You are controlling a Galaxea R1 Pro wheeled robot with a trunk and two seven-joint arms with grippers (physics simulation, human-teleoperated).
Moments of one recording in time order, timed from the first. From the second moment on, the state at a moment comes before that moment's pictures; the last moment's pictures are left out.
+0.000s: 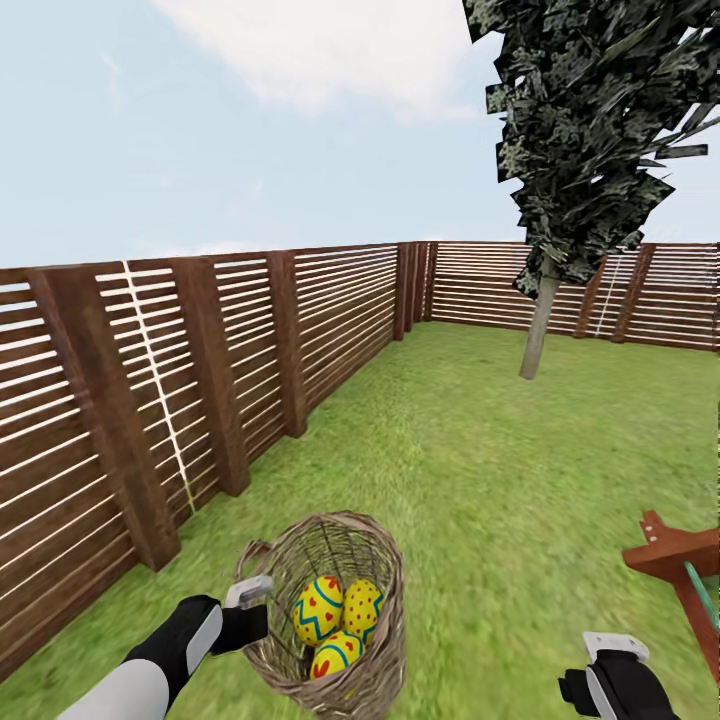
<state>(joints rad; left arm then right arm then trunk) -0.61 0.01 0.13 -0.35 0.15 0.52 -0.15 -0.15 -0.15 -0.13 -1.17 -0.03 0.92 -0.19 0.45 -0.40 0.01</state>
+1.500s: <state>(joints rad) -0.61 0.01 0.13 -0.35 0.14 0.52 -0.15 -0.15 -0.15 -0.13 -1.15 -0.03 0.92 -0.19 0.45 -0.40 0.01</state>
